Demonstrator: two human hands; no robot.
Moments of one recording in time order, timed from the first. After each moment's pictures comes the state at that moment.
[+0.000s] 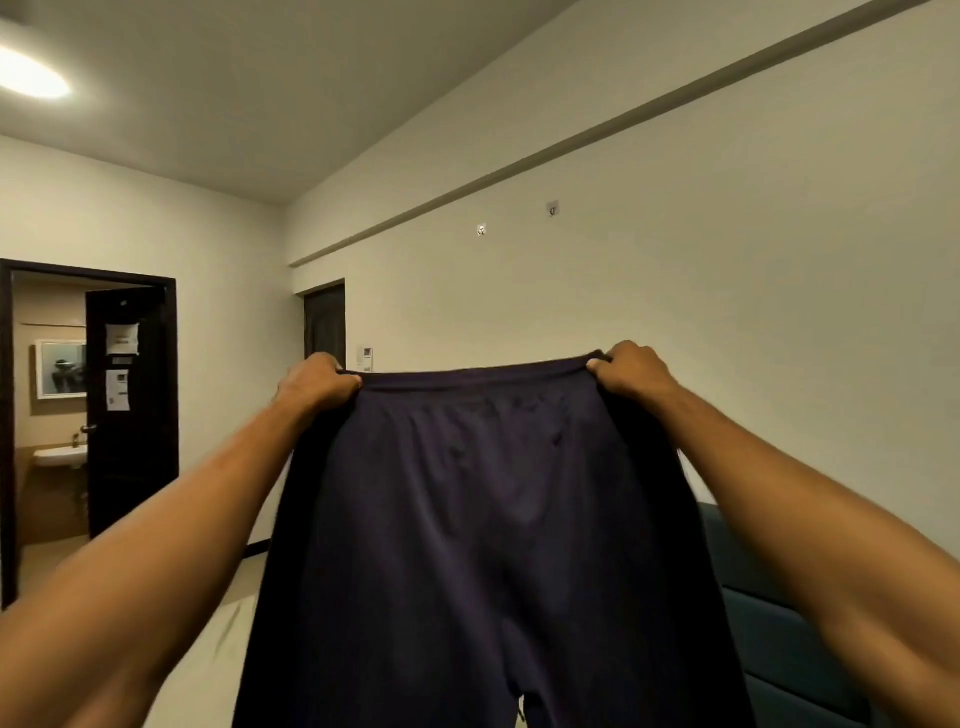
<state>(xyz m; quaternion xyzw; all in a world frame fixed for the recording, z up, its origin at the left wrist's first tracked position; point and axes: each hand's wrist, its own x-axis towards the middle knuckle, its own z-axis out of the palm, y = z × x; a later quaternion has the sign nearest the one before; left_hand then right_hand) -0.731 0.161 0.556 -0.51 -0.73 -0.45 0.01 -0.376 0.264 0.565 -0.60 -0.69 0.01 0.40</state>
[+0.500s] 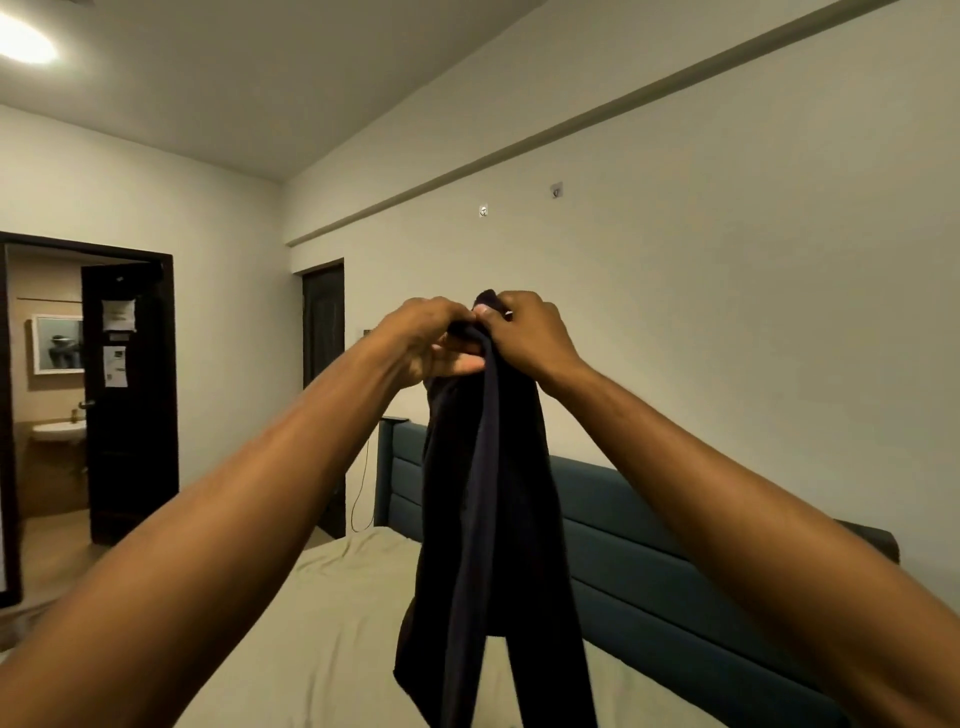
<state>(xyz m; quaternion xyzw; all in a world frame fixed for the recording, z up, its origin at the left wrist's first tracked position) -0.606 0.124 0.587 -0.53 -0.51 -0.59 -0.33 -0.480 0.195 0.573 -0.38 -0.76 0.04 0.53</state>
